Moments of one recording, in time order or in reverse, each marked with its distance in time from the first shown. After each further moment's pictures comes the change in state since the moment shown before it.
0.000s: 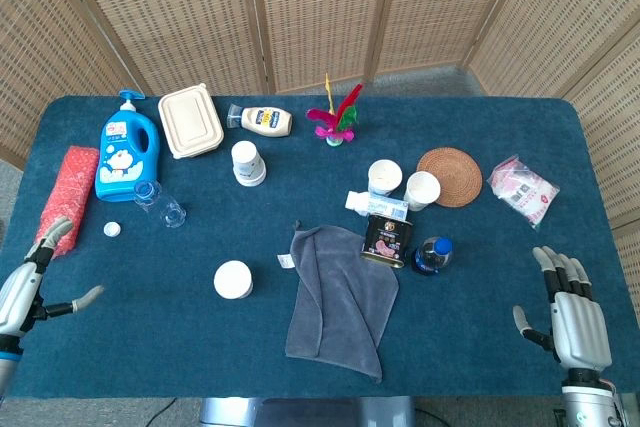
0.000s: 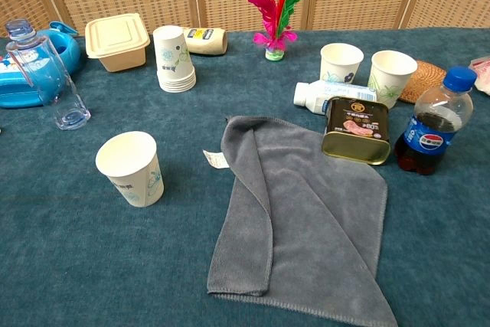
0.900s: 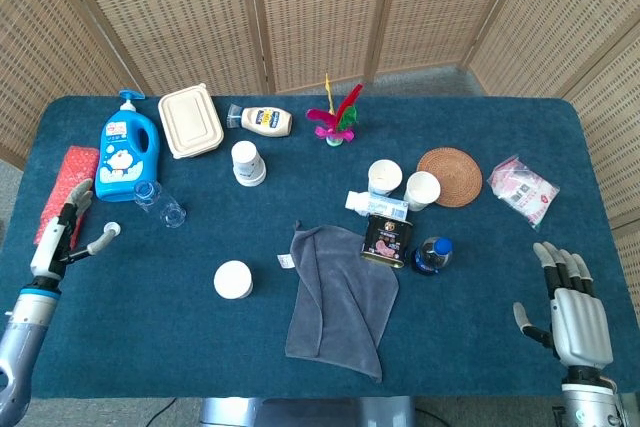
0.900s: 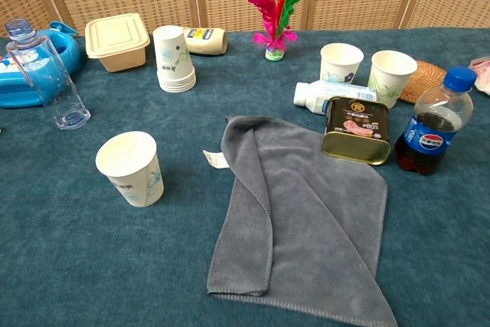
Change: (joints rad) left arm -0.186 -0.339 -0.112 0.547 -0.017 -0.179 -0.625; right arm 0.005 0.020 0.007 -0.061 0.010 0.017 -0.065
